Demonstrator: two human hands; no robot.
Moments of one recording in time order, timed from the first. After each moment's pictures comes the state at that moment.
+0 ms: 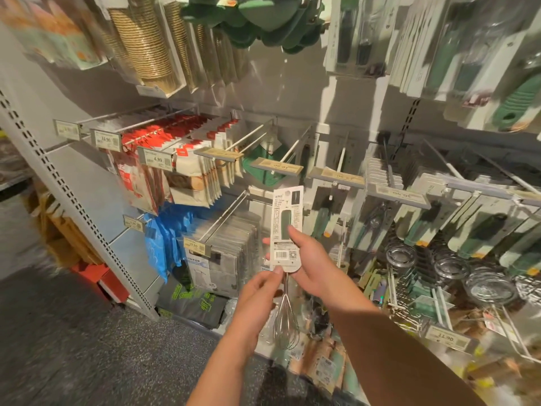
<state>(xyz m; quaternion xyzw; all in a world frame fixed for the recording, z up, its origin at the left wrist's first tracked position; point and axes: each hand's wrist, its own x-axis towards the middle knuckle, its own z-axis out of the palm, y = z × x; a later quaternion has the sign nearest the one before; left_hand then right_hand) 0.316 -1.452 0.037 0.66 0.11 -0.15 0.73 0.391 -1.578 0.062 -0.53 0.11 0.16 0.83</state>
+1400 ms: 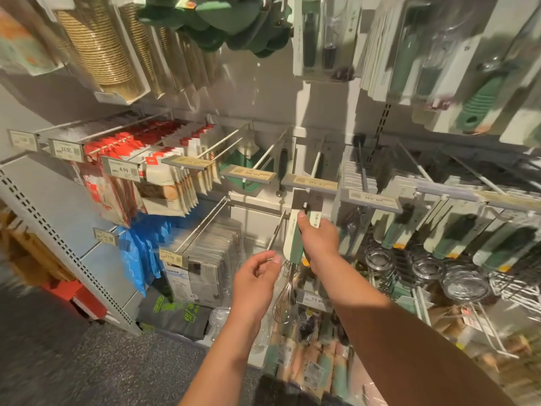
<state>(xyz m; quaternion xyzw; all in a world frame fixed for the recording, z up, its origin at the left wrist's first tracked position) 0.350 -1.503 0.056 0.65 0.09 -0.05 0.75 0.437 -1.636 0.062 -0.72 0.27 -0.10 0.64</state>
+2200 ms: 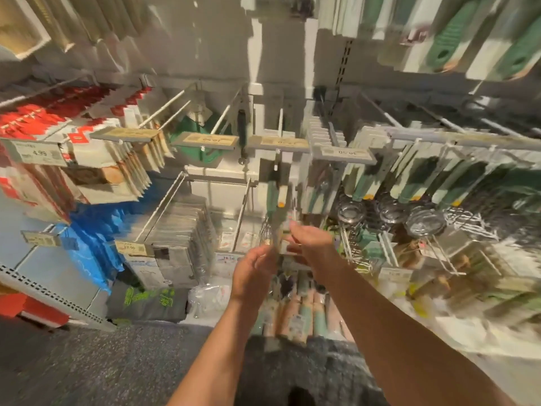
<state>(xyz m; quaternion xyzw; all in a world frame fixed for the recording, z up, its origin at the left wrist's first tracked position) 0.355 -1.514 0.002 0.70 0.03 -0.18 0.70 0.368 -1.667 0.013 -0.68 0.31 0.04 0.66</state>
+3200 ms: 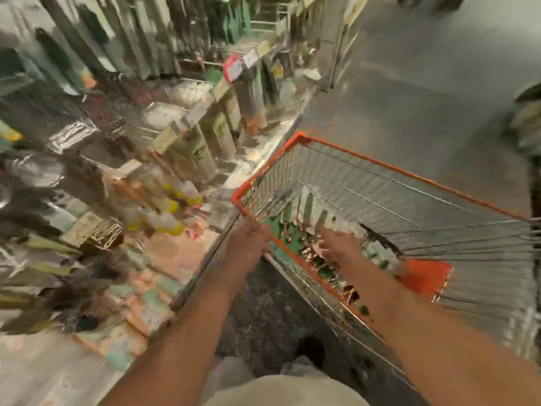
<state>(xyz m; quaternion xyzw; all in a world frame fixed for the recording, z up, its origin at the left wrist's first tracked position) -0.046 -1.796 -0.059 0.70 -0.35 -0.53 0.33 -0.259 -1.830 -0.126 -0.29 0.75 -0.24 0.54</state>
